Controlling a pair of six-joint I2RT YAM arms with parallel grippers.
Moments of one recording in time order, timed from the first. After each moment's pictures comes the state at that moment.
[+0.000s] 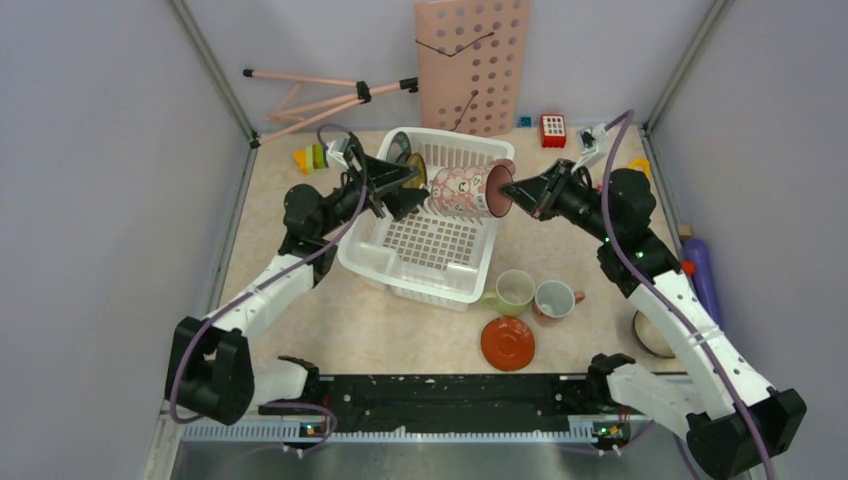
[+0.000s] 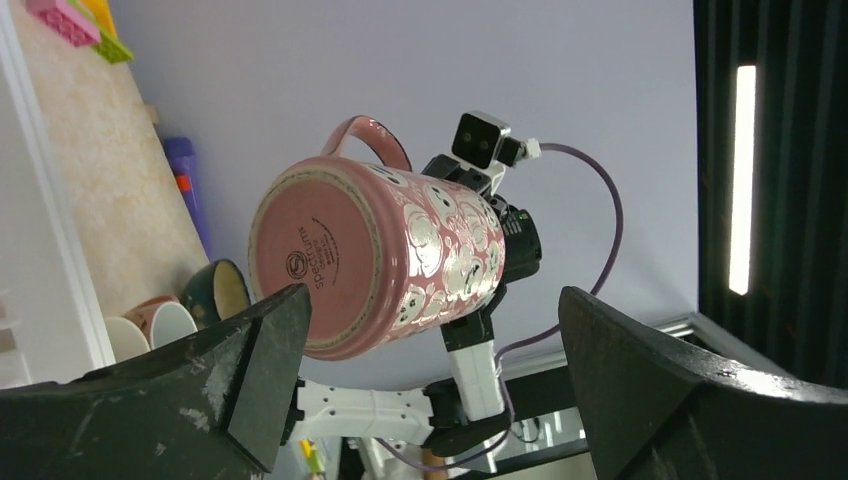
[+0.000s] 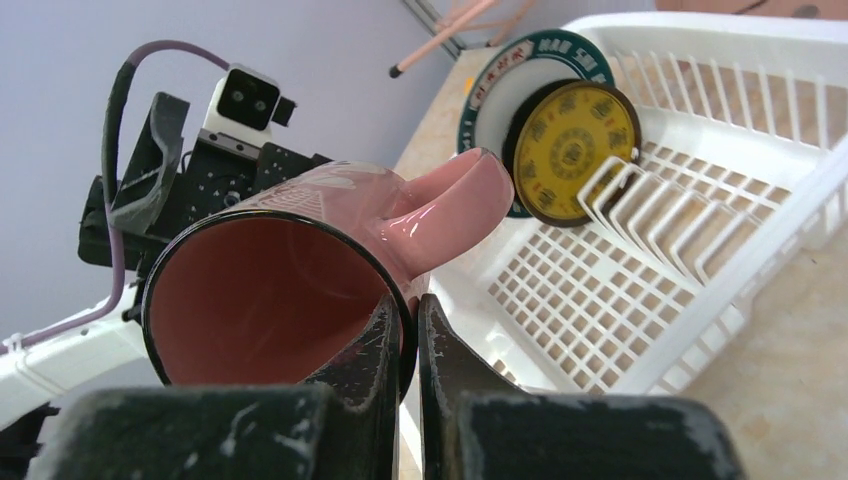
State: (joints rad) left arm -0.33 1.28 0.78 0.81 0.71 -1.69; right arm 0.37 0.96 0.97 -0.06 -0.40 0.67
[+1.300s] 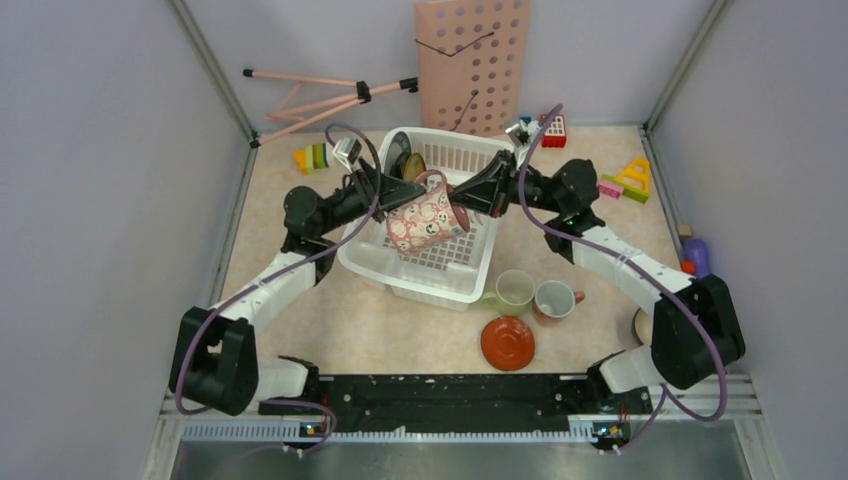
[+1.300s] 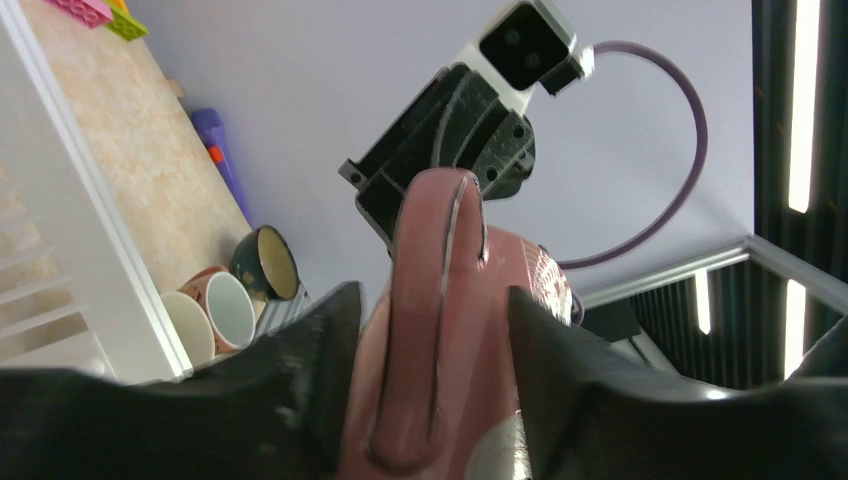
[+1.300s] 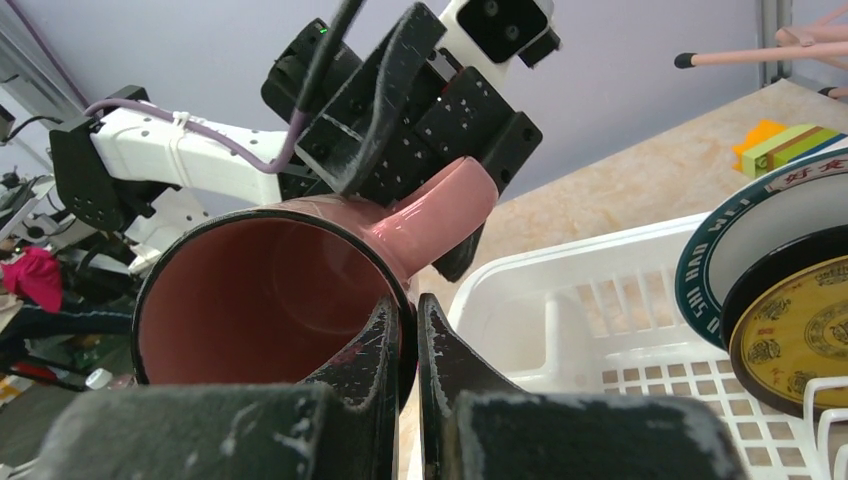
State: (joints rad) left arm -0.31 1.28 0.76 0.90 0.86 -1.56; right arm 0.45 1.40 0.95 0.83 -0.96 0.74
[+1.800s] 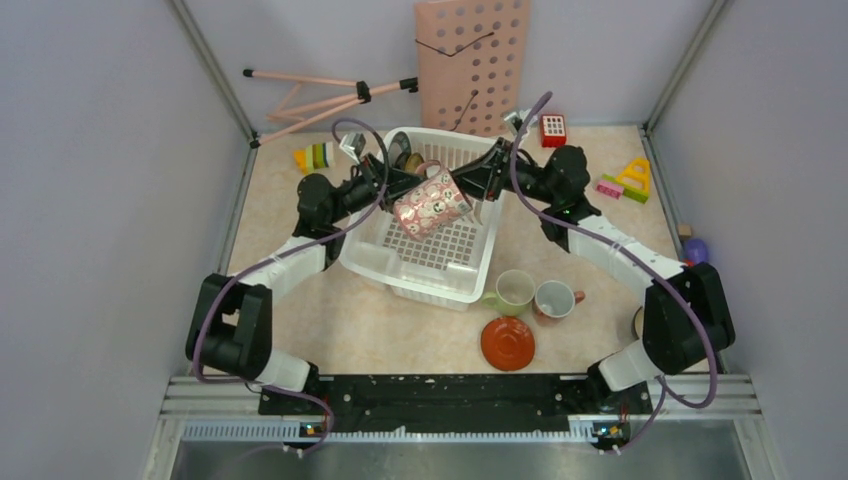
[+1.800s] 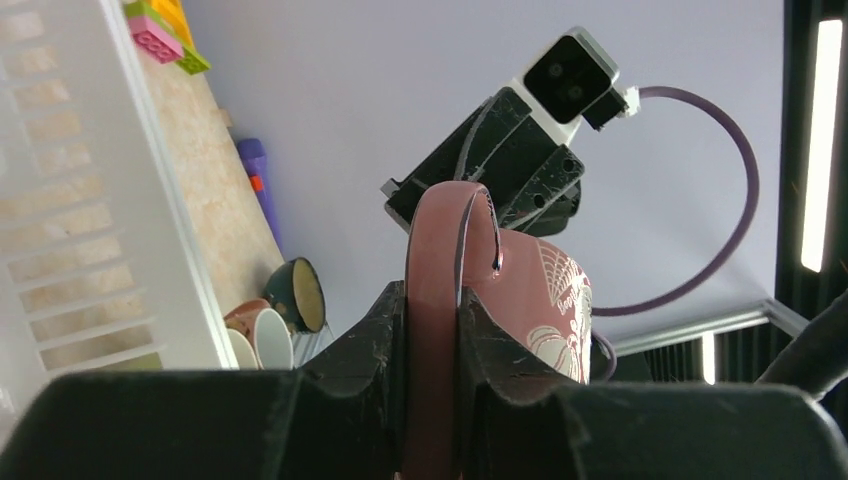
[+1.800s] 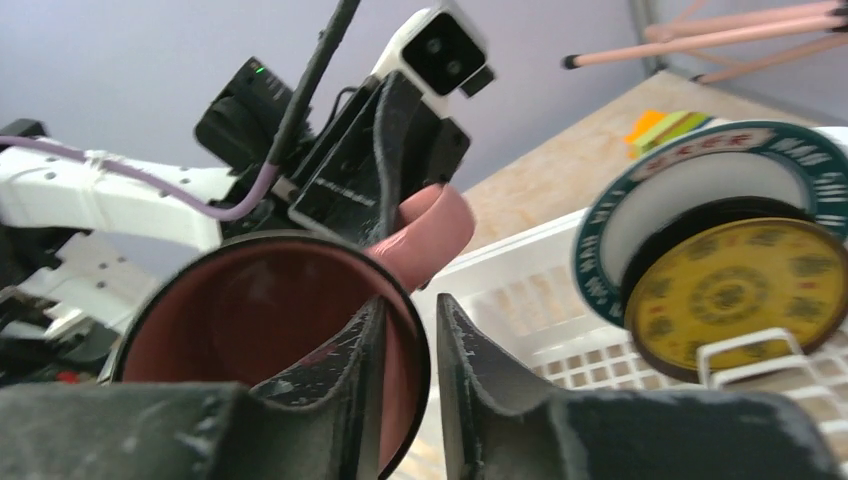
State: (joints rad) left arm -0.29 1.44 0.81 0.94 0.81 -1.56; right arm 0.44 1.47 1.02 0.68 -0.85 0.64
